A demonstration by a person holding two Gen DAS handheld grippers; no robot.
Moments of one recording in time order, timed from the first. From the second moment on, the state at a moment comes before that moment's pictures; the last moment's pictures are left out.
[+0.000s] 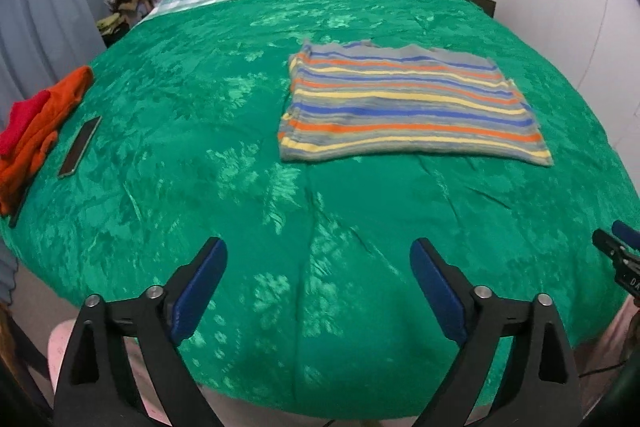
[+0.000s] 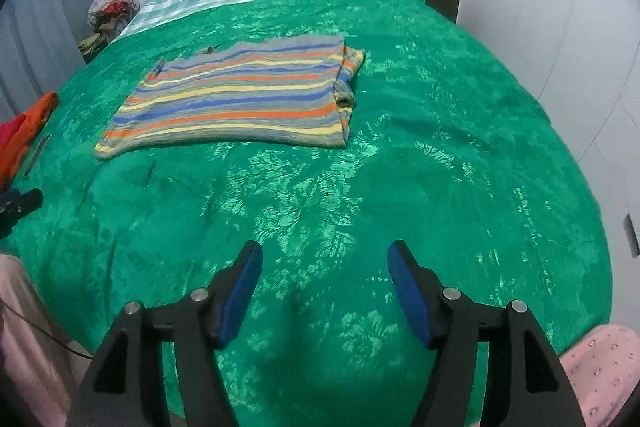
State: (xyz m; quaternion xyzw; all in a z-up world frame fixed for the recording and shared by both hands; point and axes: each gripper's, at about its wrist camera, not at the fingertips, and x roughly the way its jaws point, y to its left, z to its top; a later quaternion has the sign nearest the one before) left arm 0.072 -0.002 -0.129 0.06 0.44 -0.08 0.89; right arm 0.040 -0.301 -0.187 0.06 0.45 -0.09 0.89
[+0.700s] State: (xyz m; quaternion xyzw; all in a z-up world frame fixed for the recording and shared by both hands) left arm 0.044 -0.012 -0.129 0.04 0.43 -0.10 0.89; right arm 0.009 -0.274 -0.150 0.00 0.40 -0.10 0.91
